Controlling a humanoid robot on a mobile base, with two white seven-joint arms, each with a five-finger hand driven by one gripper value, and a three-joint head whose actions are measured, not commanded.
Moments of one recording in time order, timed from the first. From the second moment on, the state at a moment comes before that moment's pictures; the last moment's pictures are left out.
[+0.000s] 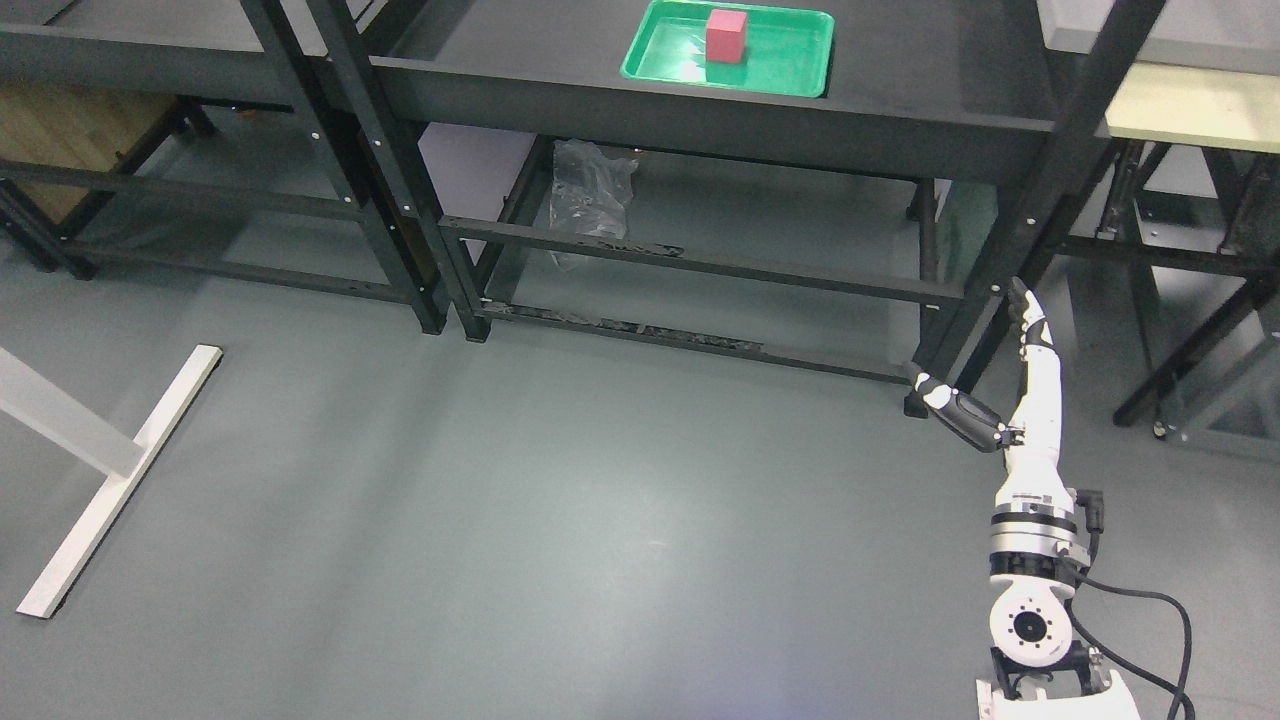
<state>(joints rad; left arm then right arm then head) 0.00 0.00 0.04 0.00 0.00 -0.11 -0.09 0.00 0.00 0.10 -1.56 0.37 -0.13 -0.29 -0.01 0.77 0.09</state>
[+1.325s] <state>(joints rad) 0.00 0.00 0.04 0.00 0.00 -0.11 -0.09 0.00 0.00 0.16 -1.59 1.03 -0.08 -0.34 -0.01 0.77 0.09</state>
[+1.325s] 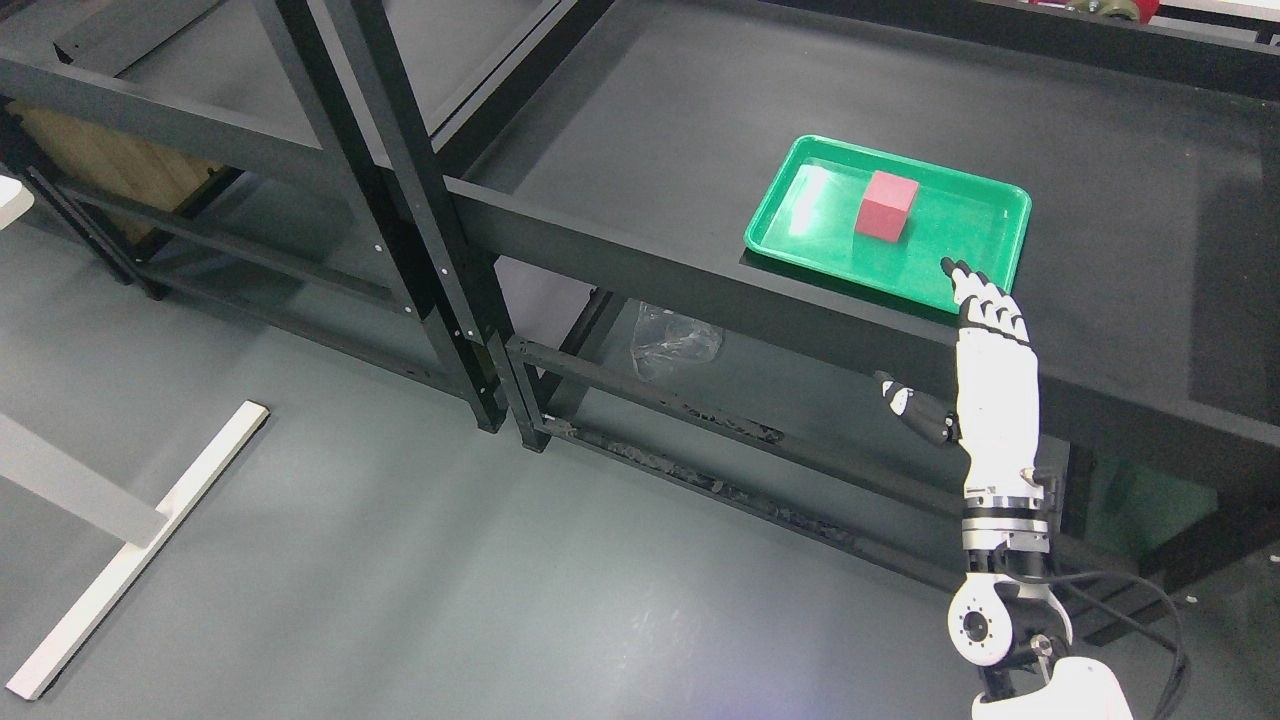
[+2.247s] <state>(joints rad) 0.00 0.00 0.04 0.00 0.00 -0.11 -0.09 0.00 0.00 0.19 -1.59 1.19 -0.08 -0.11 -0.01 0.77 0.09</state>
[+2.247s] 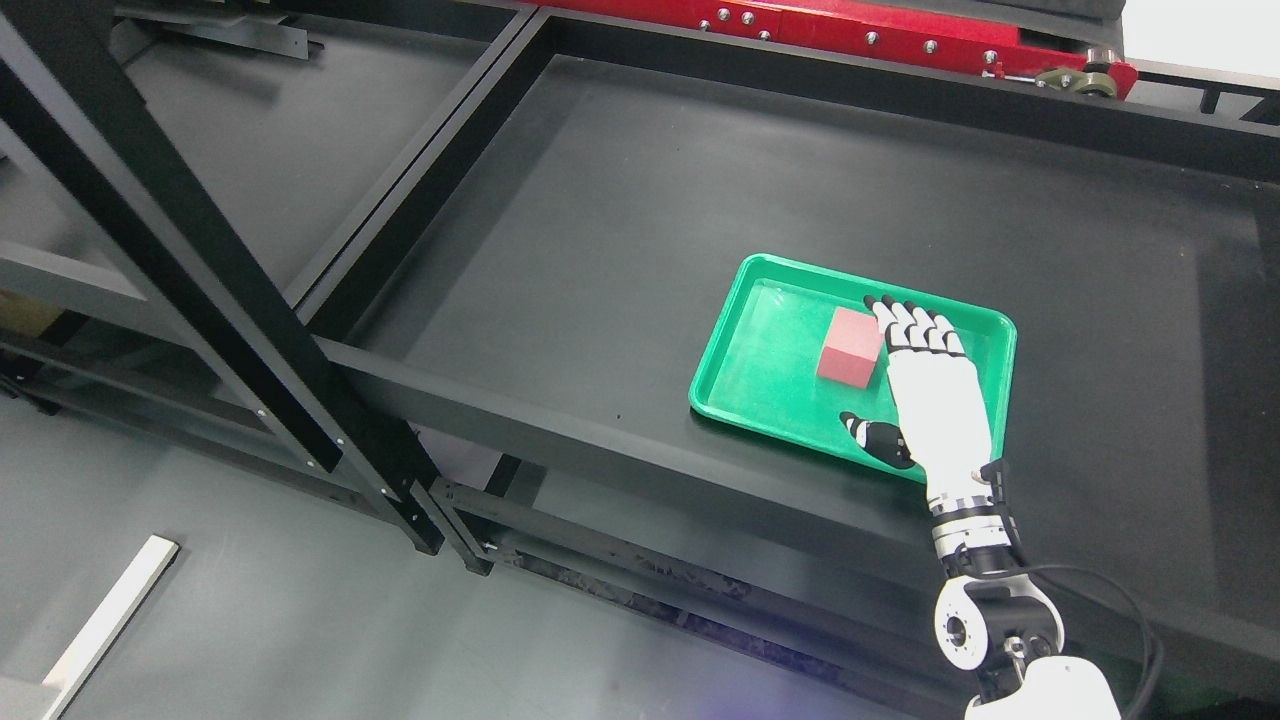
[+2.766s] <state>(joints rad) 0.00 0.00 0.04 0.00 0.00 -0.11 -0.09 0.00 0.00 0.21 -1.57 1.18 -0.08 0.05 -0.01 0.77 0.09</state>
